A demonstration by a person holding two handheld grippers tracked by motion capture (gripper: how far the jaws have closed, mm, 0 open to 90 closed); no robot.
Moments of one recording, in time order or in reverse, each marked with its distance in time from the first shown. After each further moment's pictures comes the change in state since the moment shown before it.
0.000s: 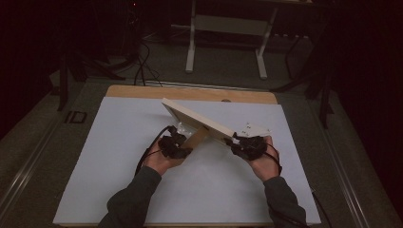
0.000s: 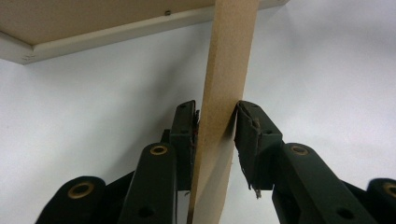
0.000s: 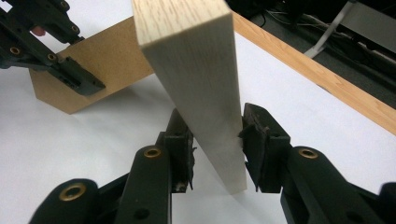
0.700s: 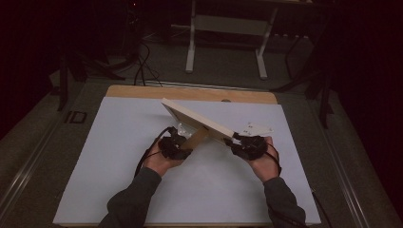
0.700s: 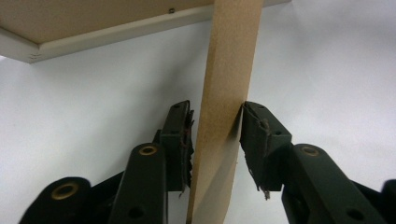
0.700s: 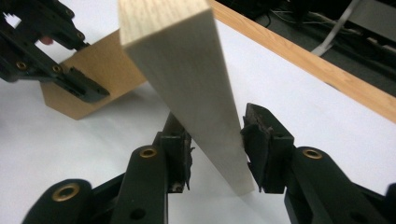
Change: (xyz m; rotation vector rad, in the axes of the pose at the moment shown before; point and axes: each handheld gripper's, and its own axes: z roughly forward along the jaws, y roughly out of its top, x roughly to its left) left arm -0.002 -0.002 0.001 -0.002 0.023 0.007; right arm -0.004 -0.003 0.001 -0.017 0.034 0.053
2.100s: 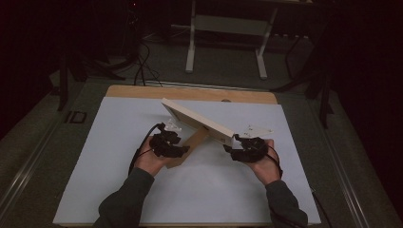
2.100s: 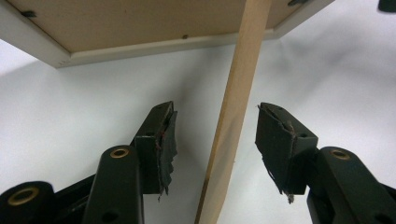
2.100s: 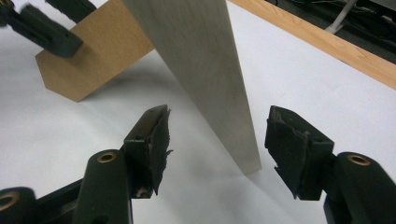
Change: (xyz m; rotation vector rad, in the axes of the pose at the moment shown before) left arm 0.013 -0.006 -0.028 -0.111 -0.046 -0.098; right arm -0.002 -0.012 0.003 0.062 0.015 0.025
